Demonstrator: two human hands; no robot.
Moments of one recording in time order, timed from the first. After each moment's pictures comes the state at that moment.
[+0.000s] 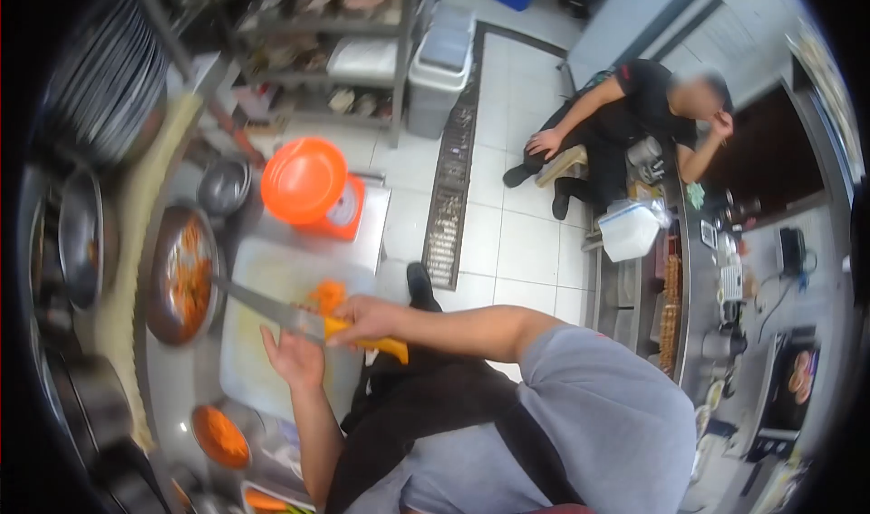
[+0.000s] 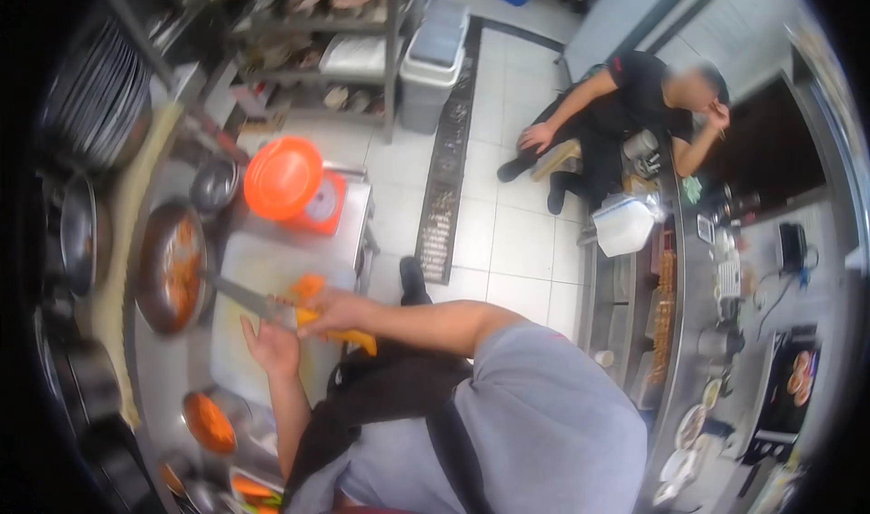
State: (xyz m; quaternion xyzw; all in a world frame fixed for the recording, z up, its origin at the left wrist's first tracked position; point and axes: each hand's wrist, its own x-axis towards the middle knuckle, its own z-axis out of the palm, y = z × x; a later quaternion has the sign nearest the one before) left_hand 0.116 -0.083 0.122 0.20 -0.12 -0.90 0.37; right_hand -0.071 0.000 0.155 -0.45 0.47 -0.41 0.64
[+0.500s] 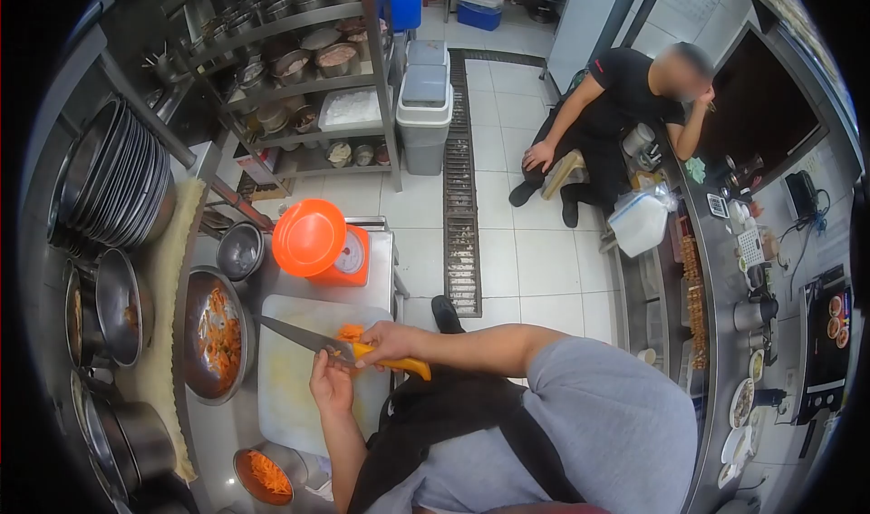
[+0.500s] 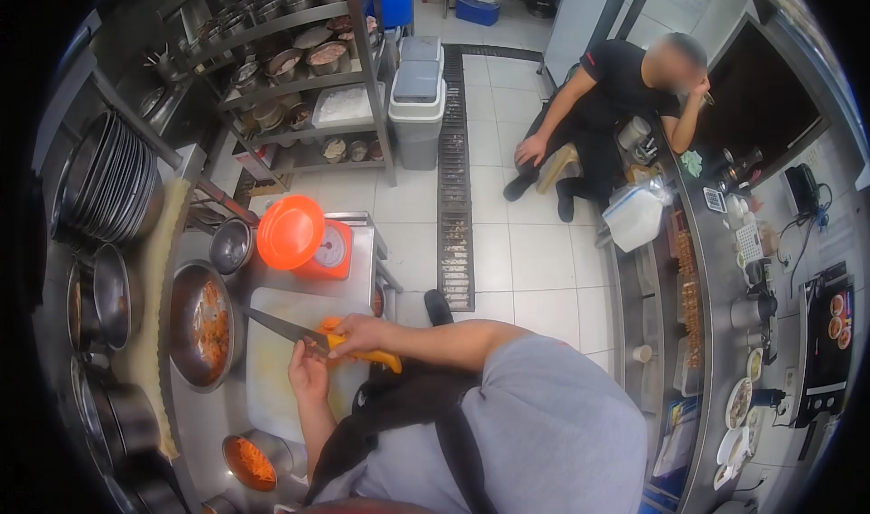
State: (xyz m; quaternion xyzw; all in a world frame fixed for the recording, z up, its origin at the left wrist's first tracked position) left_hand 0.108 -0.097 0.091 0.29 -0.16 -0.89 0.32; right_hand -0.086 0.009 0.147 -0.41 0.54 -0.42 0.60
